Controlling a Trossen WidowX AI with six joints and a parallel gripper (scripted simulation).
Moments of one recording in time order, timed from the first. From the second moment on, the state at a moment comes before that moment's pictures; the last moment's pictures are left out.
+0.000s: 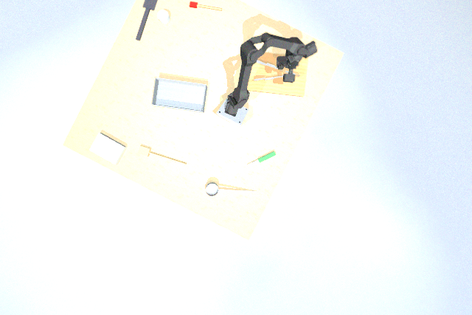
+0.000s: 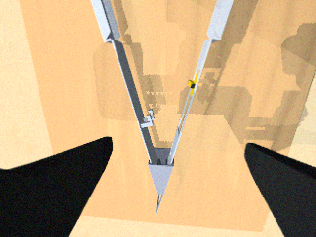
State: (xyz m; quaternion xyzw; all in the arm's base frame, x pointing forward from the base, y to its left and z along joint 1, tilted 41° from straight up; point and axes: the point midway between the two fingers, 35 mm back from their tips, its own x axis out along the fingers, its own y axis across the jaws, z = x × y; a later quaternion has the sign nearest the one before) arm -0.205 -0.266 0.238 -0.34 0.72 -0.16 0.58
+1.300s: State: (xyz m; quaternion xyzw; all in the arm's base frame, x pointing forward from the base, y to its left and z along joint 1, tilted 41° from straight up) arm -0.297 -0.229 0.311 -0.33 0.73 -0.17 0.58
